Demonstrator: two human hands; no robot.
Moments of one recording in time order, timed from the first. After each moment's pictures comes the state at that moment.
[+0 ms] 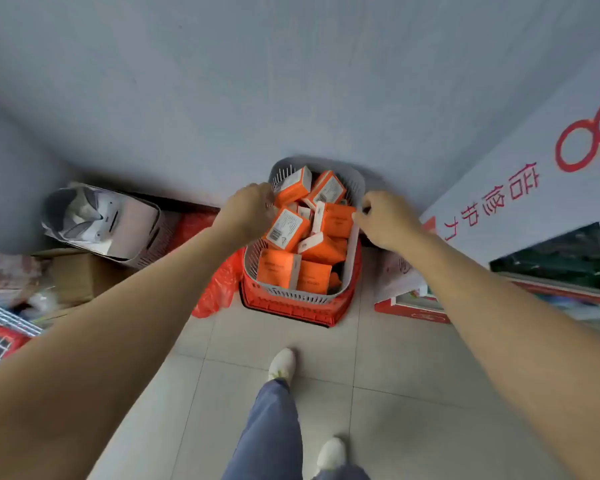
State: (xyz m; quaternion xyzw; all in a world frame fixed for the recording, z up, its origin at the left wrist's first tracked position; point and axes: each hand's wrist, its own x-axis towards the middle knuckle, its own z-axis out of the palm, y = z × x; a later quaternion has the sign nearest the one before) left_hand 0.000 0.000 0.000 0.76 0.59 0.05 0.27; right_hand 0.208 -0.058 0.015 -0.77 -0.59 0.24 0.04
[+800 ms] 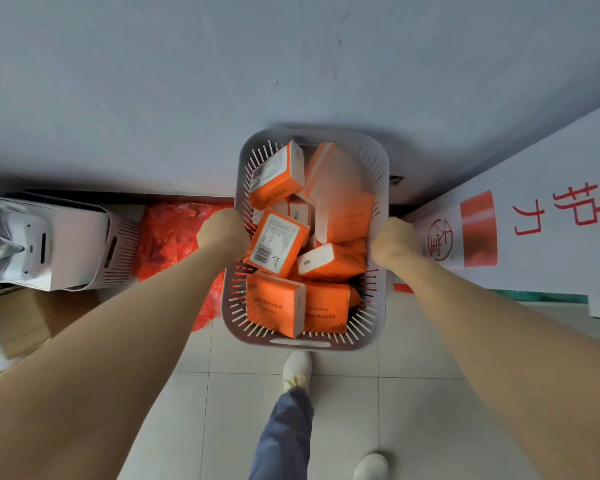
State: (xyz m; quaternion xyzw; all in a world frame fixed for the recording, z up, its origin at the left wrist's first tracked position) left_hand 0.029 0.125 -0.197 0.65 0.69 -0.16 0.27; right_hand 0.243 0.031 -0.189 -0.88 -0.34 0.32 -0.03
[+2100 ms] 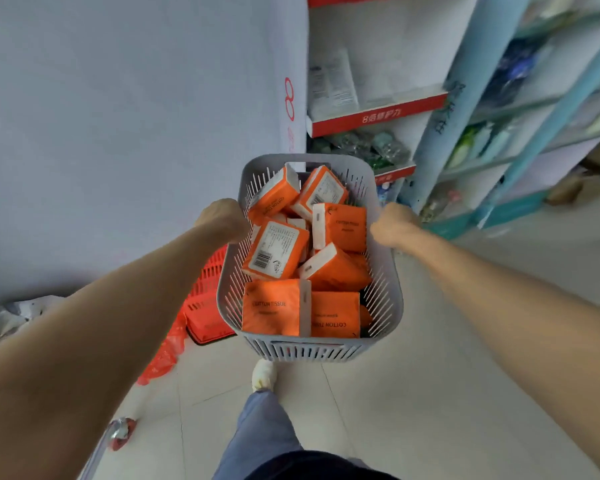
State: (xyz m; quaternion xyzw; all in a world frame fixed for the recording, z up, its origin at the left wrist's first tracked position) left_hand 0.088 -0.299 0.131 0.84 0.52 -0.04 0.18; right_hand 0.265 -0.475 0.132 -0.94 -0.27 0.18 0.10
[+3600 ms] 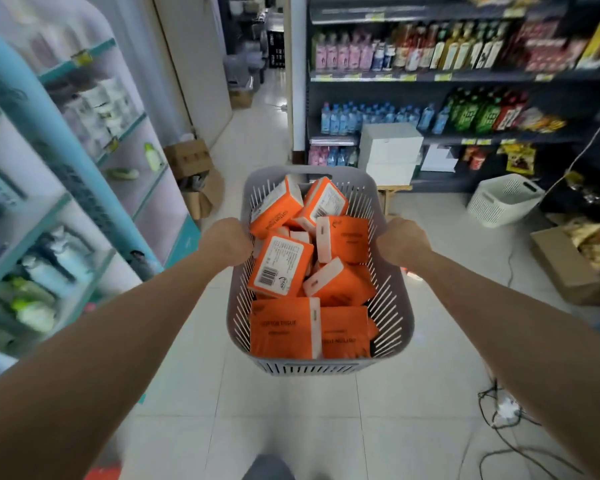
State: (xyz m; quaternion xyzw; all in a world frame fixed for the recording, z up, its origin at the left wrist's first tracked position) left_hand 0.761 -0.834 0.183 0.98 -0.12 -0.11 0.09; right_hand 0.675 -1.071 0.170 -0.93 0.33 0.03 0.17
